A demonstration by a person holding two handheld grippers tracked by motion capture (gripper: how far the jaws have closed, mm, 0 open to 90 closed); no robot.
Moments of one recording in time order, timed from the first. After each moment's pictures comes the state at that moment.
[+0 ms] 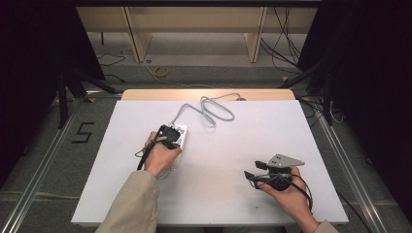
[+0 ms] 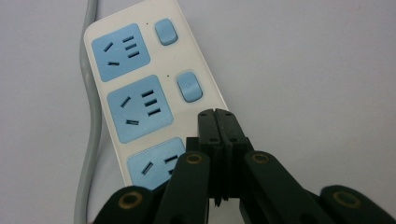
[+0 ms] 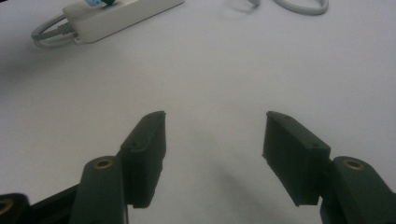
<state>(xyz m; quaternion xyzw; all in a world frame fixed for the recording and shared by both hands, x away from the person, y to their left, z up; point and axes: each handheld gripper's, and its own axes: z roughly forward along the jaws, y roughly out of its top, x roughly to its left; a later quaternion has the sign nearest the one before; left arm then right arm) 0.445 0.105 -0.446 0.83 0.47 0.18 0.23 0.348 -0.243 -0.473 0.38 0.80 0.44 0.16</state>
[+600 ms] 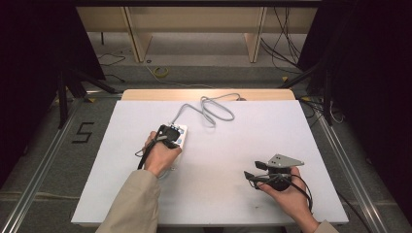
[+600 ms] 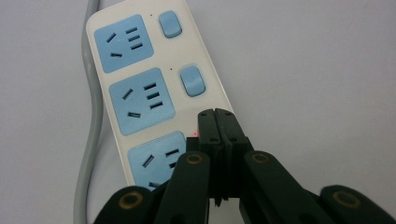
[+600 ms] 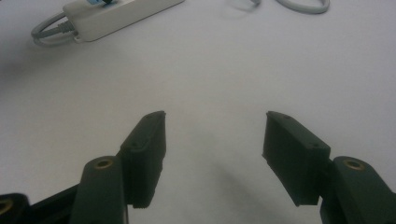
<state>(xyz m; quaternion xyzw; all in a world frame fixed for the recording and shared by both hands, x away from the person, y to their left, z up) 0.446 0.105 -0.445 0.83 0.48 0.17 0.22 0.348 -0.243 -0.473 0.38 0.80 0.44 0.16</state>
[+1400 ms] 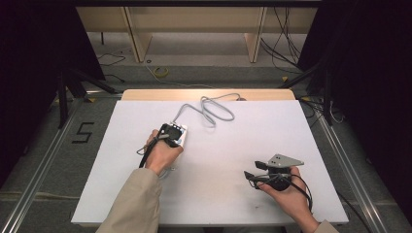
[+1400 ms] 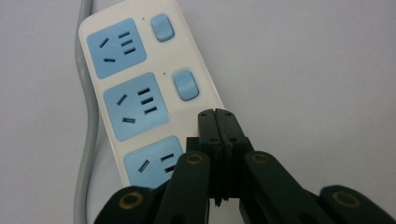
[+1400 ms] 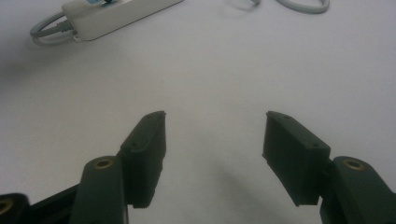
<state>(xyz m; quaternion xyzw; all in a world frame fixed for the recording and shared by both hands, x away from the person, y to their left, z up) 0.449 0.098 -0.440 0.84 0.47 0.17 0.21 0.348 -0.243 -0.474 0.38 0.80 0.44 0.16</state>
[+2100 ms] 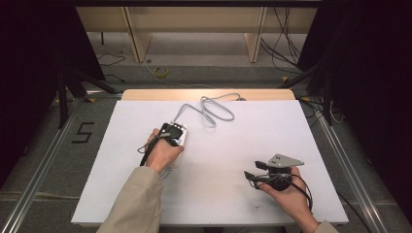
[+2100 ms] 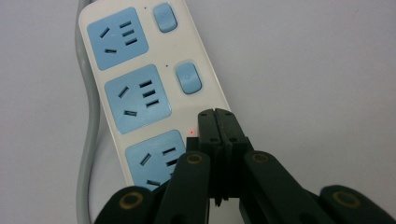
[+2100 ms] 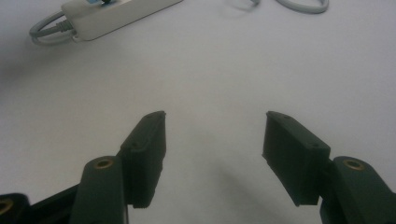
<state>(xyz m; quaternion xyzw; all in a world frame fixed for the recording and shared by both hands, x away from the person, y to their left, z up) 0.452 0.096 -0.440 0.84 0.48 0.16 0.18 0.348 -0.243 -0.473 0.38 0.80 0.44 0.16</state>
